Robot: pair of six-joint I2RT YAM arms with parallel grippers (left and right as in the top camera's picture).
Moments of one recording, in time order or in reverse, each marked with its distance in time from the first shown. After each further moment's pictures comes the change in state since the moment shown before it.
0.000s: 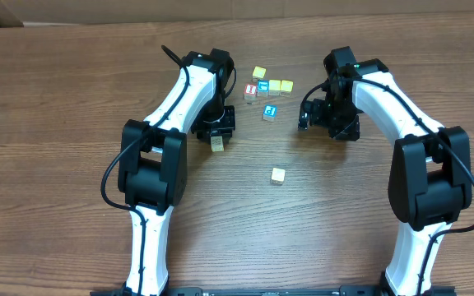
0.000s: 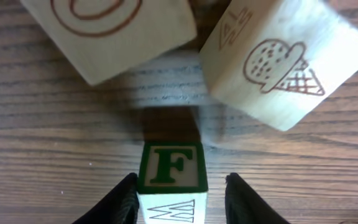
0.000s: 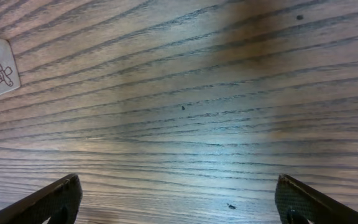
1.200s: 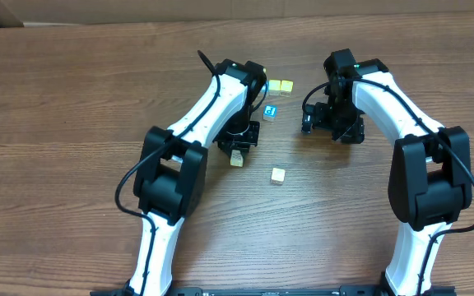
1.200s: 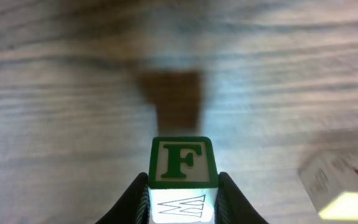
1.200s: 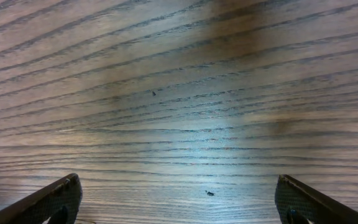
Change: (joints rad) left arm -0.165 -0.043 -0.005 -0.103 0.001 0.025; right arm 0.000 0.000 0.000 -0.051 0.054 0.000
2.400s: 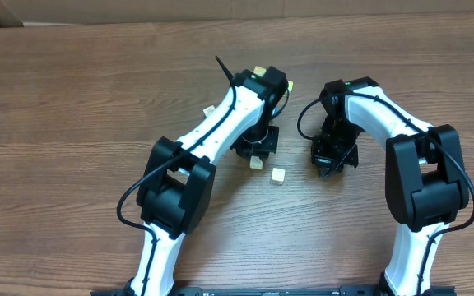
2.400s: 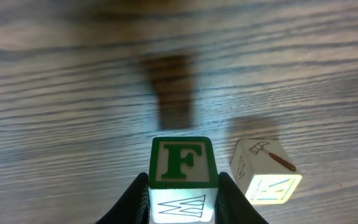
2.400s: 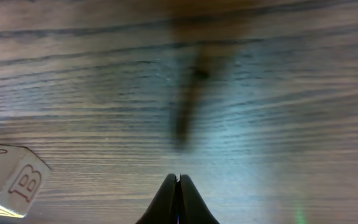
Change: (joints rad) left arm -0.103 -0.063 -0.092 0.131 0.035 -0.089; right arm 0.027 0.000 -0.161 -0.162 -0.126 -0.003
